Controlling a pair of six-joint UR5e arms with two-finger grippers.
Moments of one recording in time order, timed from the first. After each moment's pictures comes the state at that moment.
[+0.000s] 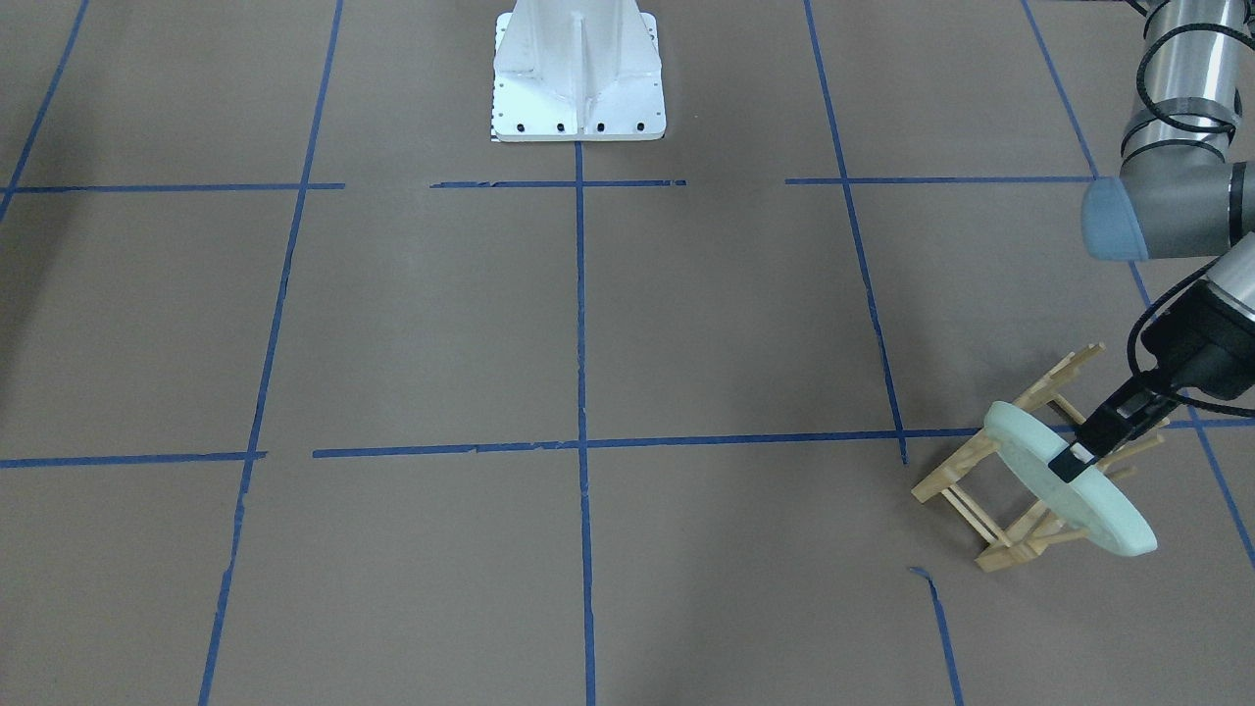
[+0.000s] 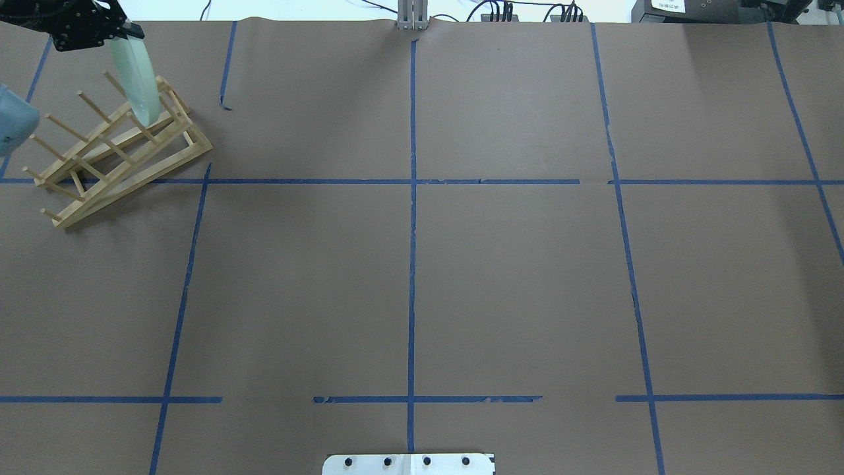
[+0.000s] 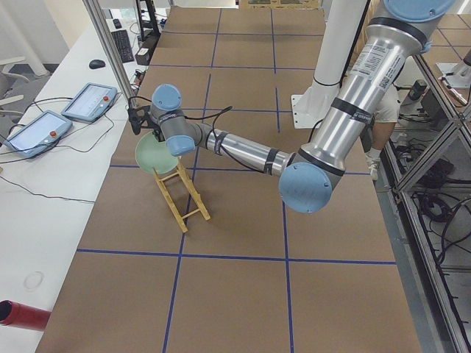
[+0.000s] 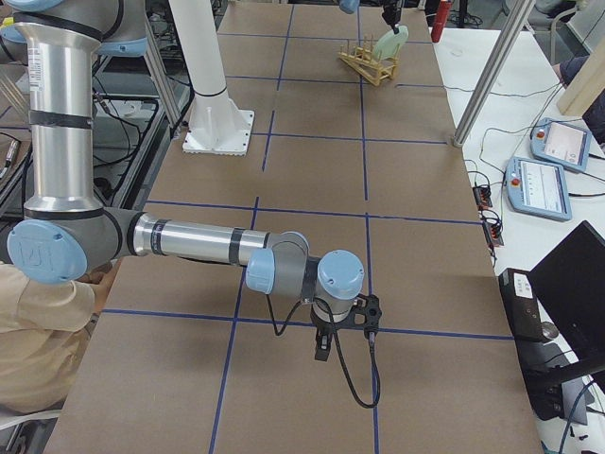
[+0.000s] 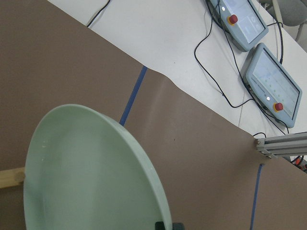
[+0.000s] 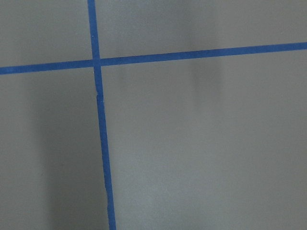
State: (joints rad) left arm -1.23 -2.02 -1.43 -2.41 -2.30 -1.48; right arm 1.62 -1.63 1.56 -1.62 2.32 -0.02
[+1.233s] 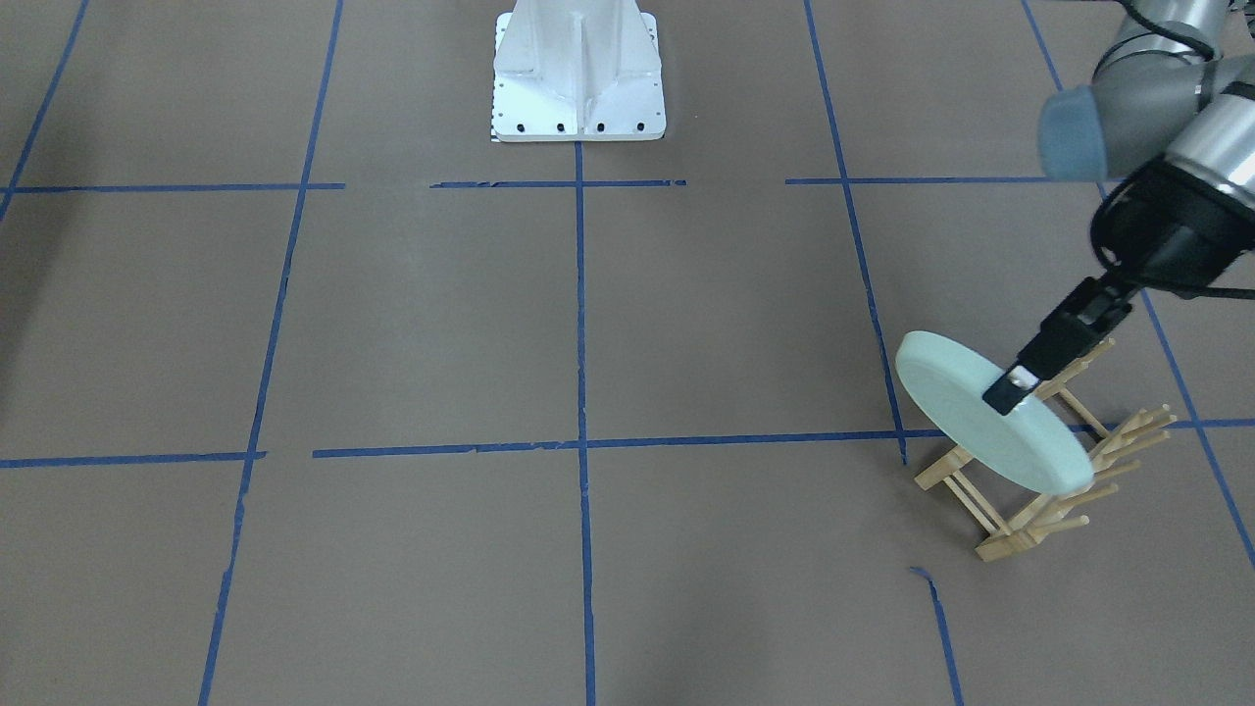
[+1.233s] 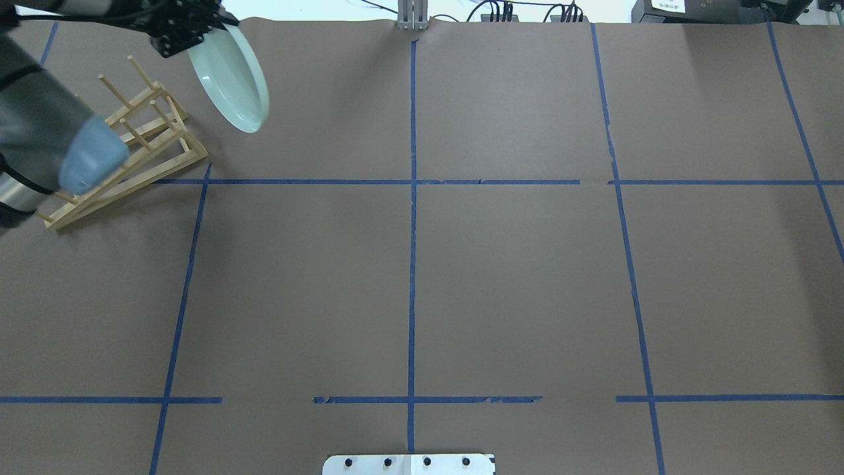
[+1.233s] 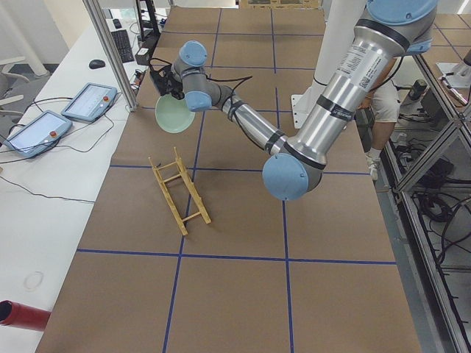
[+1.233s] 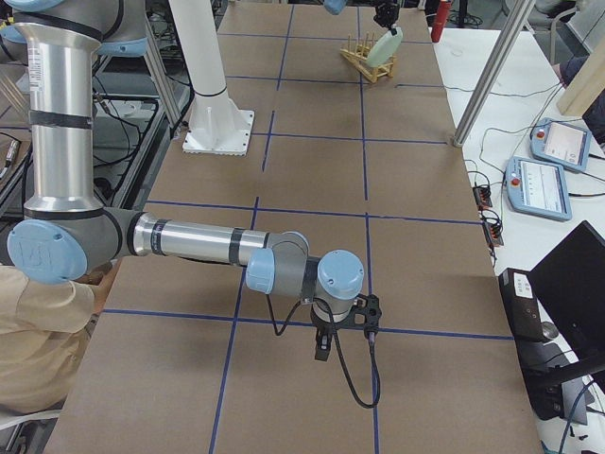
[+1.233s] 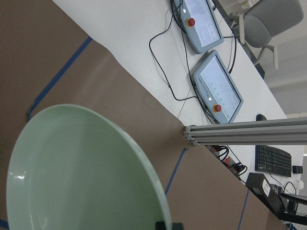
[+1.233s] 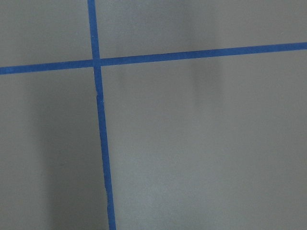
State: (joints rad) left arm -1.00 -2.13 -1.67 -2.18 -1.99 -1.89; right arm 1.62 -1.63 1.56 -1.62 2.32 -0.02
